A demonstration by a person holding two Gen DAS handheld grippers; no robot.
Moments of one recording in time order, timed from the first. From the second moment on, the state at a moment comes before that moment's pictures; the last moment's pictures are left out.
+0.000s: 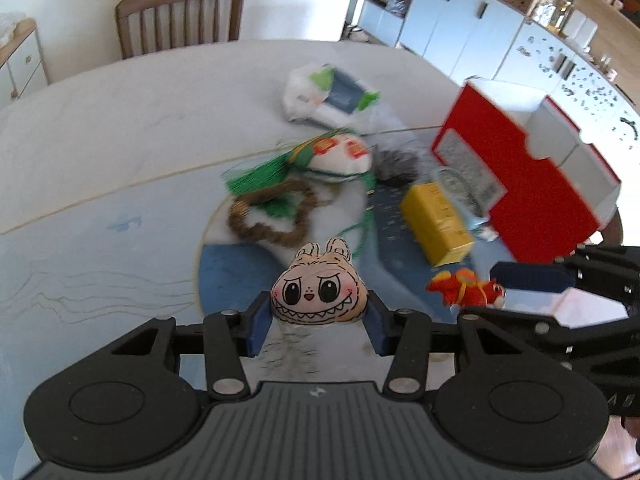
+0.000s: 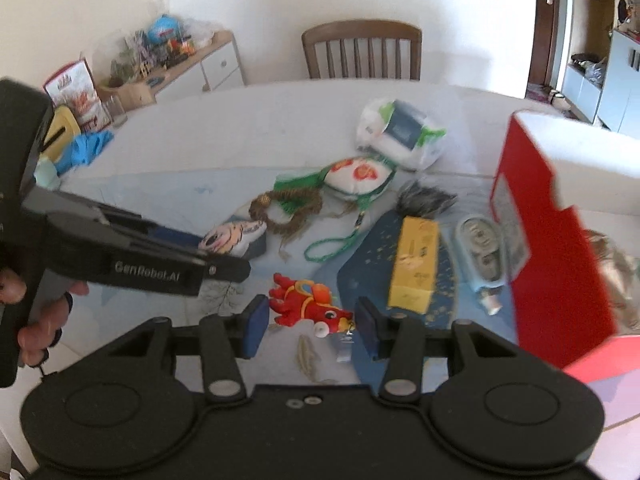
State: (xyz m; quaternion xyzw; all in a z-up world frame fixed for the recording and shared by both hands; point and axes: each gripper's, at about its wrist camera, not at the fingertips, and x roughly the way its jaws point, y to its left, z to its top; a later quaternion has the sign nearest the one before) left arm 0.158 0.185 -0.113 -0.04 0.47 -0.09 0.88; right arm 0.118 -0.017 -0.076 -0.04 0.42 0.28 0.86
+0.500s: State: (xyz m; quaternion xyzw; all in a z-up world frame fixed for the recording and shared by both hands) left arm 0.162 0.089 -0.036 -0.01 0.41 -0.15 0.90; right arm 0.128 -0.100 -0.013 -0.03 0.36 0.27 0.89
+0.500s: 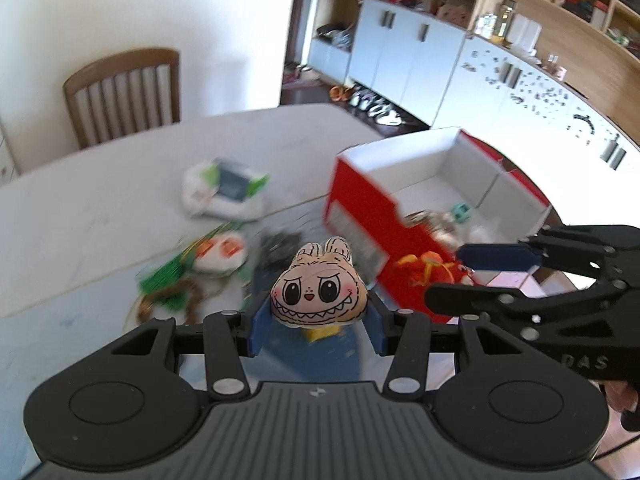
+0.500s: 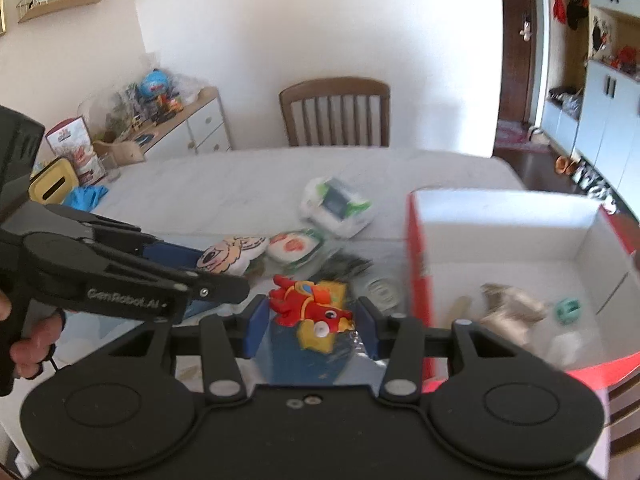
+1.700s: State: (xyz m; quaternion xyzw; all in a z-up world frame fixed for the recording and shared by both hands) left arm 0.271 -0.100 -0.073 0.08 0.45 -0.16 0.88; right arm 0.231 -0.284 -0.054 -0.05 0.38 0.19 0.90
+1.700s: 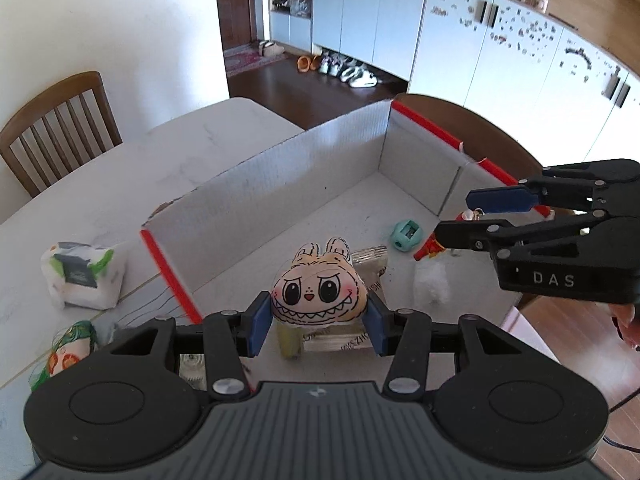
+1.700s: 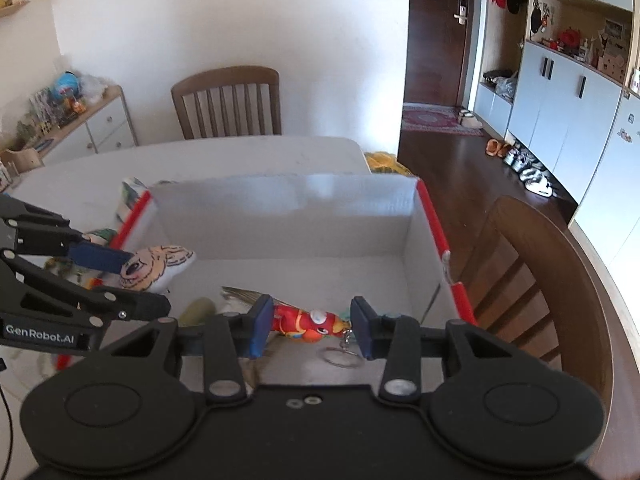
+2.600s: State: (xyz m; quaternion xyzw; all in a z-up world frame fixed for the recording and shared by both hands) left arm 0.314 -0.125 -0.117 0.10 0.51 -0.14 0.84; right arm 0.254 -0.279 -0.096 -0.10 0.45 0.23 0.86
